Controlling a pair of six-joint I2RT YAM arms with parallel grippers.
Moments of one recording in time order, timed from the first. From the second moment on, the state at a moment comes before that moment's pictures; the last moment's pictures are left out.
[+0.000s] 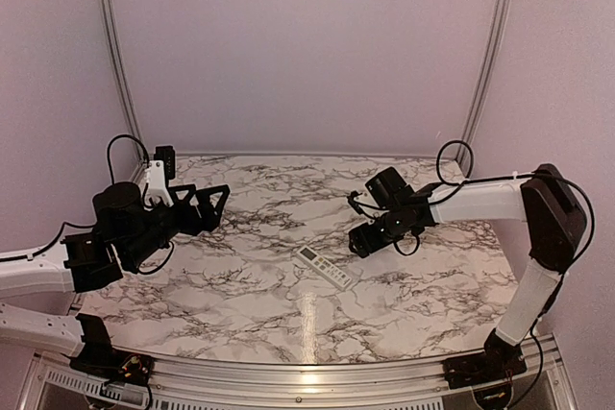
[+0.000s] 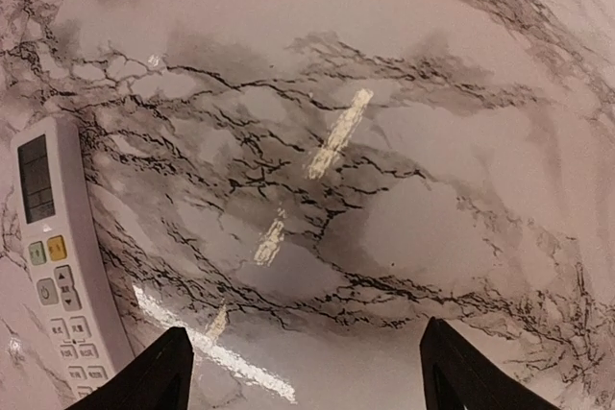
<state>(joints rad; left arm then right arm) -0.90 0.93 0.56 0.28 -0.39 -0.40 0.65 1.74 1.07 -0.37 0.00 0.10</state>
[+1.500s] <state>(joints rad) -0.90 1.06 0.68 0.18 -0.34 -0.43 0.89 1.79 1.00 -0.27 -0.16 0.16</state>
